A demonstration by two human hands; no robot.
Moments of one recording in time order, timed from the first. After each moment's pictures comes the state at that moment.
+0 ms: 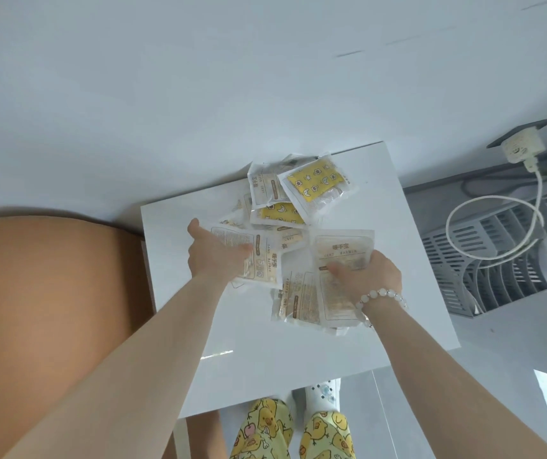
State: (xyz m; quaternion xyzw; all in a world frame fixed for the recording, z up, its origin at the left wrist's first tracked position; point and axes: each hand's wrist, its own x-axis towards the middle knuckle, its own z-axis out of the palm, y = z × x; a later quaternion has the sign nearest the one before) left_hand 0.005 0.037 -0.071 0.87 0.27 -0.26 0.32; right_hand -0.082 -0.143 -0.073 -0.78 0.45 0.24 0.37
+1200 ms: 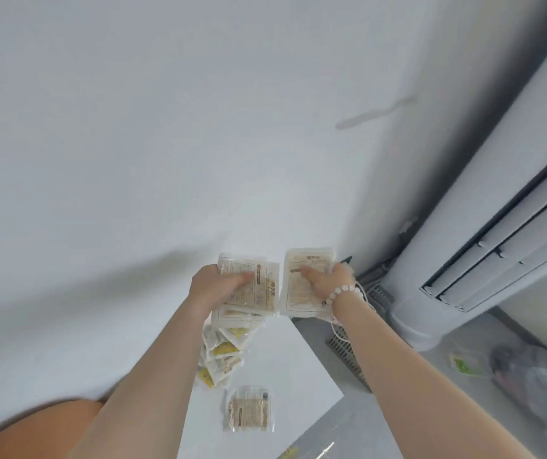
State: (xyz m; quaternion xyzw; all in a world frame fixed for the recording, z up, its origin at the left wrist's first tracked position) left_hand 0.026 -0.040 0.251 0.83 -0.03 -0.31 0.47; right_hand -0.086 -0.209 0.254 -0.68 0.49 -0.02 0.55
